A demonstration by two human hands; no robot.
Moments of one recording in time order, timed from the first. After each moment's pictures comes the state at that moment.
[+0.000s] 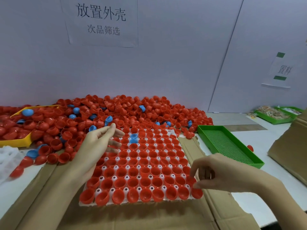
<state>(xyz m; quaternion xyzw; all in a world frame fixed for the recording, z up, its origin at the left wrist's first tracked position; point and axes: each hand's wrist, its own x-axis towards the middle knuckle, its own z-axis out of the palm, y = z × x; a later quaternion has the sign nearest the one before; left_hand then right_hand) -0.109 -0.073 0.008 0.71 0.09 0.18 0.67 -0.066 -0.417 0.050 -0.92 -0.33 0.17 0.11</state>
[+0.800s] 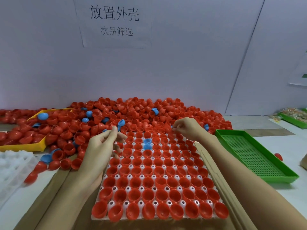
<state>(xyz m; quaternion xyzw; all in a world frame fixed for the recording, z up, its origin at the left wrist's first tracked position) -0.100 -0.055 0.001 0.67 0.13 0.24 0.69 0.138 -0.296 -0.004 -0.93 -0.30 -0.06 0.21</state>
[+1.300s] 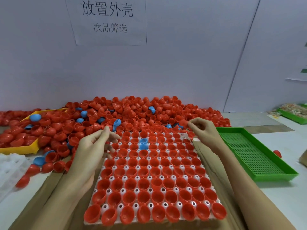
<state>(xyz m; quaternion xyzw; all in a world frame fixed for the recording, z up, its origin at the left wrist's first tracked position) -0.101 -0.053 0.003 0.68 0.13 0.24 0.68 0.103 -0.352 -0.012 -0.84 -0.22 -0.11 0.49</state>
